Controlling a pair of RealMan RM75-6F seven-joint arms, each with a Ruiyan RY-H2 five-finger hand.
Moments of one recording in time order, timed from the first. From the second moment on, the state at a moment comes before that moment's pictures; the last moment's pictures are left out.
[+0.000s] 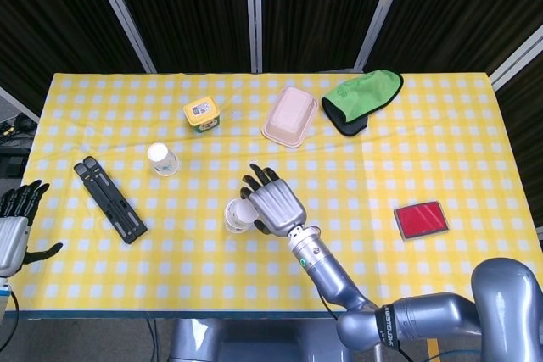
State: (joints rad) left arm -0.13 -1.15 -0.06 -1.55 1.40 1.38 0.01; right arm 0.99 -1.64 0.26 -1.82 -0.81 1.14 -0.79
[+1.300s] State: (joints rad) left arm -0.15 -1.18 -0.06 -1.56 1.38 1.35 0.07; right arm 0.57 -1.44 -0.09 -1.63 -1.23 1.47 -0.38
